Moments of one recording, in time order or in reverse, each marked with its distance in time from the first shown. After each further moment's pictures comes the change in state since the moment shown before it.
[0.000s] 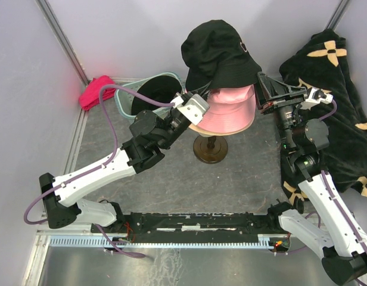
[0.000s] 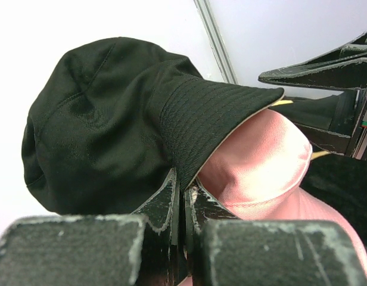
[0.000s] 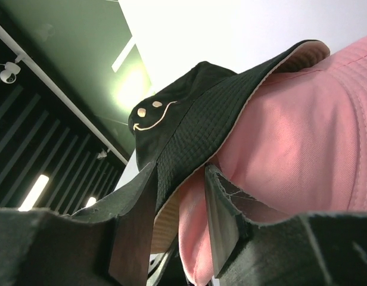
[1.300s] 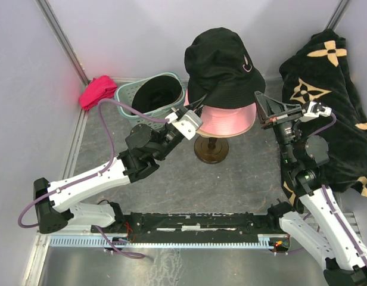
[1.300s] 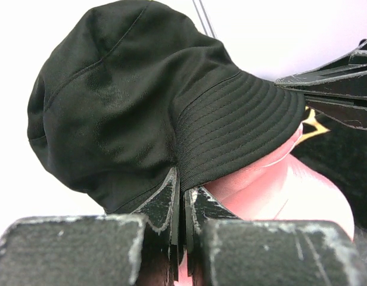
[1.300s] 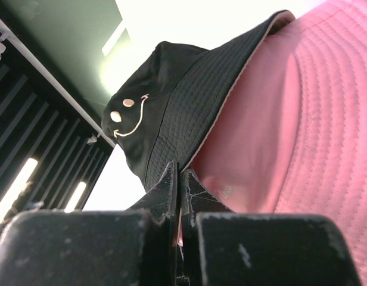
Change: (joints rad) left arm -0.021 -0.099 -0.178 0.069 -0.028 0.014; right arm 0.002 -0.136 -0.147 -0.002 -0.024 -0.037
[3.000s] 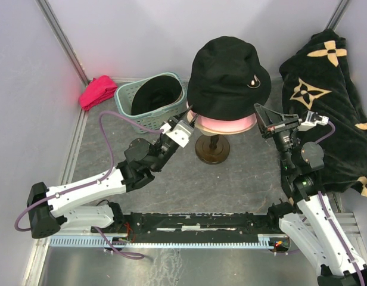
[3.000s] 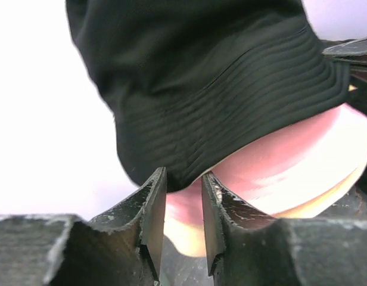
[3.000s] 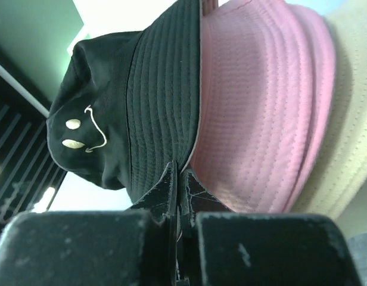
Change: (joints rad) left arm -0.012 -0.097 -0.243 0.096 -0.139 -0.026; right arm -0.086 -0.085 -0.161 -0.029 -0.089 -0.029
